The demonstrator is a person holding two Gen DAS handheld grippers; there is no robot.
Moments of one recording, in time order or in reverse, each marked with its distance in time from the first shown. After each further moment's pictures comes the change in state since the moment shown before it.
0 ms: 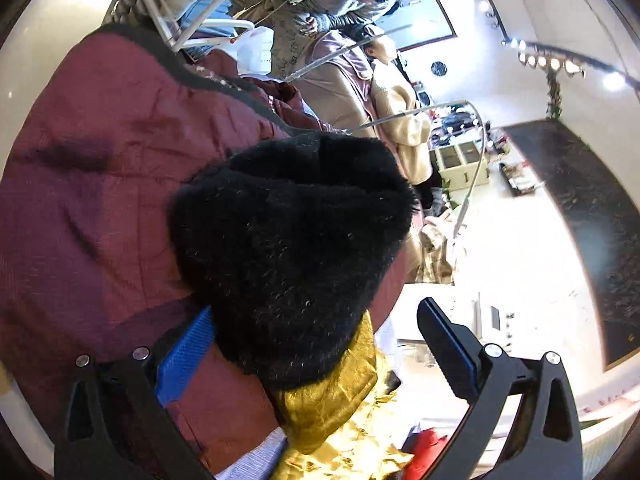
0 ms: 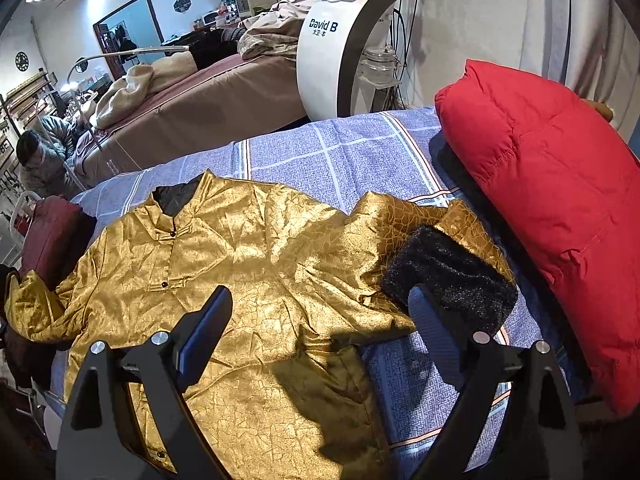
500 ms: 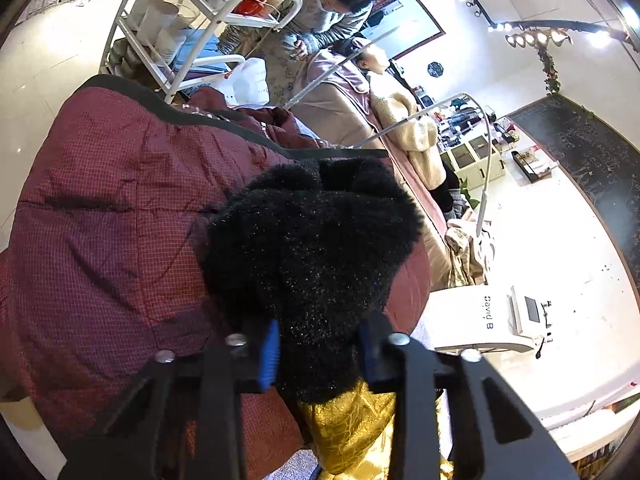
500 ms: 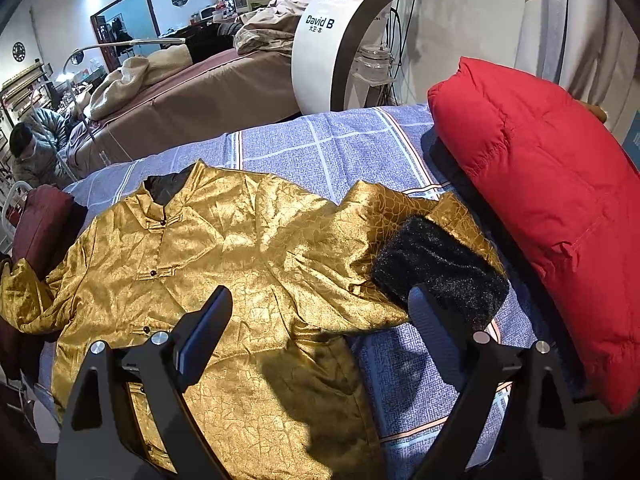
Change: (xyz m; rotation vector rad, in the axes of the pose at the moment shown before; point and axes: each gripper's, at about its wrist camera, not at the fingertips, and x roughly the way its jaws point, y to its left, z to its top) left arm 0.003 -0.026 -0.022 0.123 -0.098 0.076; right arm 0.000 -0.004 -0.012 -0.007 0.008 -0.038
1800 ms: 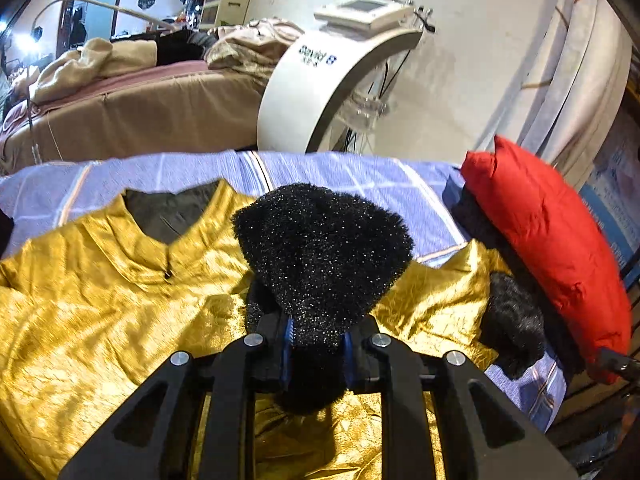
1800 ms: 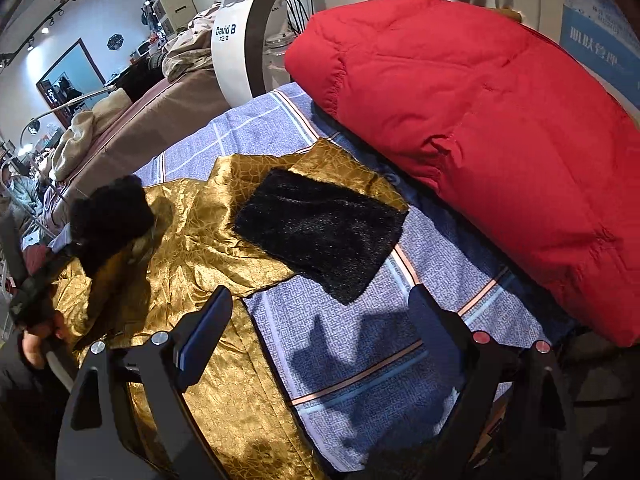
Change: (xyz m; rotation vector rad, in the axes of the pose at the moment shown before) left arm 0.227 -0.333 -0.463 1.035 0.360 -0.177; right arm -0.023 -0.133 -0.064 0.274 0.019 -0.033
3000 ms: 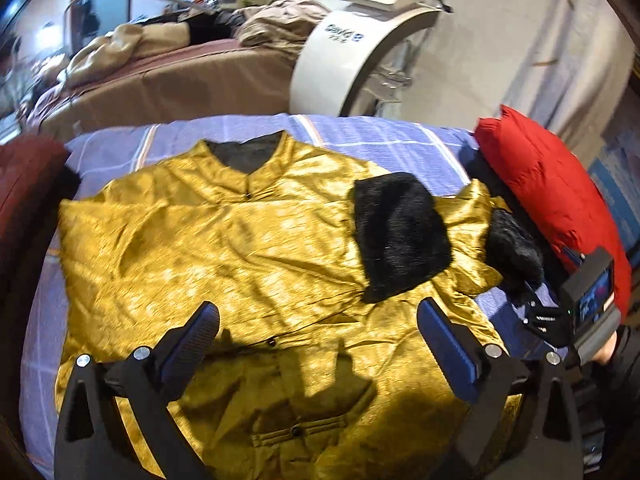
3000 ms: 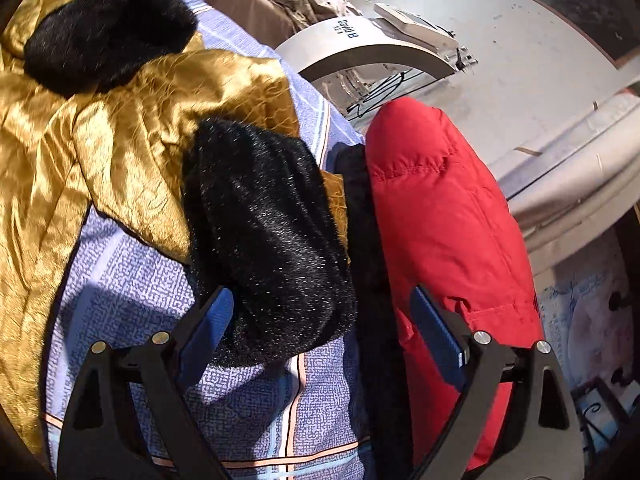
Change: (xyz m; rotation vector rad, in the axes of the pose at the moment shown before) left arm -0.103 0.029 -0.045 -0.037 0.105 0.130; right arm 0.118 0.058 -0.051 -1.007 -0.233 -0.550
